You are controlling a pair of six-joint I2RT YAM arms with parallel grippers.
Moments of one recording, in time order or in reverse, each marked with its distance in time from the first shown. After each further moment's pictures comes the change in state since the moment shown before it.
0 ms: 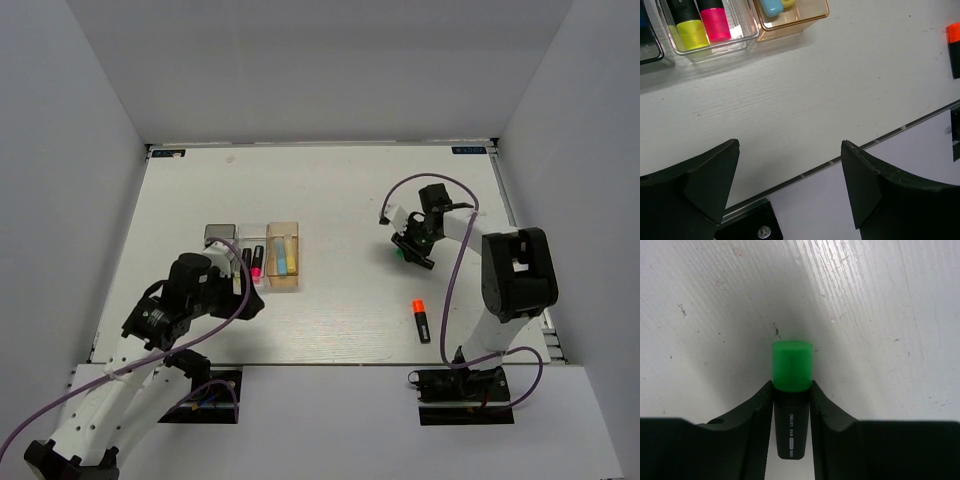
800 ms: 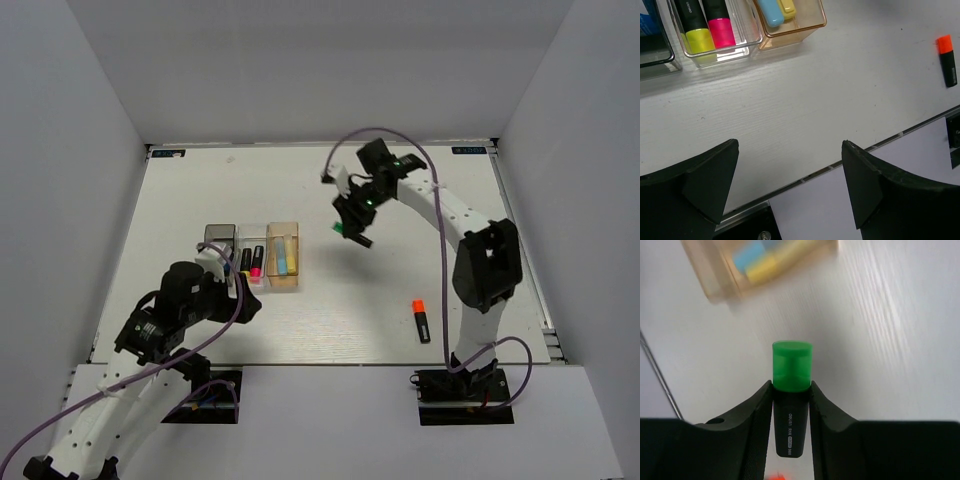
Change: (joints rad) left arm 0.000 -0.109 -0.027 -0.004 -0.025 -0.013; right arm 0.304 0.110 0.562 -0.394 -0.182 0.325
